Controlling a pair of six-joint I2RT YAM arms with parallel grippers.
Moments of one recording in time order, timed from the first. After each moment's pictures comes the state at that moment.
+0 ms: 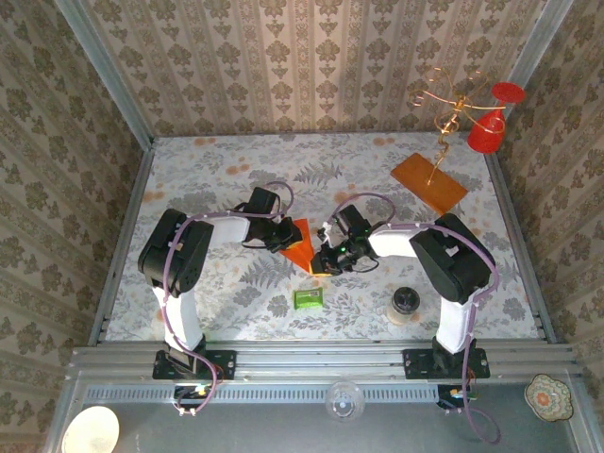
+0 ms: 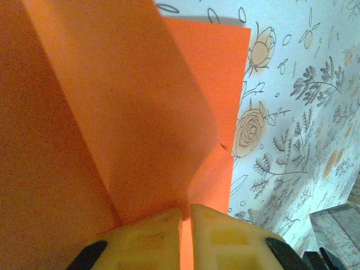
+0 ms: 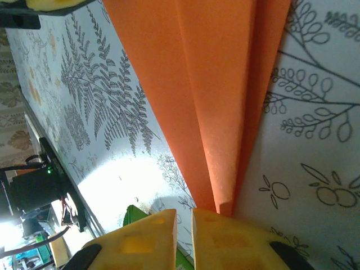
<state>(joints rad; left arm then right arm) -0.50 1.90 1.01 -0.13 0.55 -0.81 0.57 1.88 0.95 -0.17 -0.73 0.55</state>
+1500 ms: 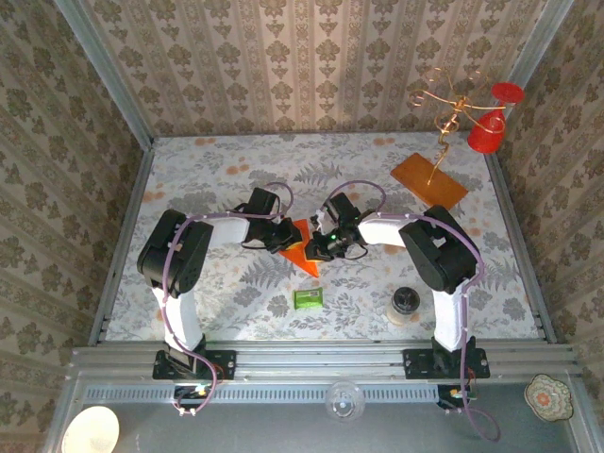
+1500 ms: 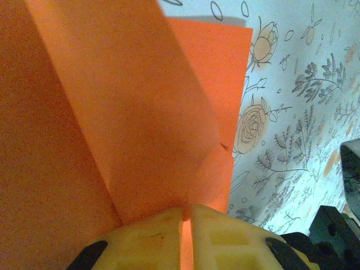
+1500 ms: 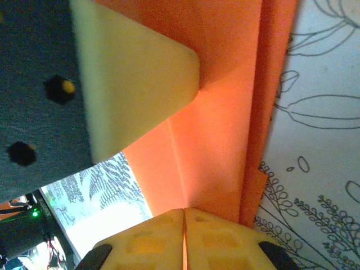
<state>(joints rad) -0.50 1.90 1.00 -0.13 0.55 -0.81 0.56 2.00 1.14 -0.23 -0.63 0.54</state>
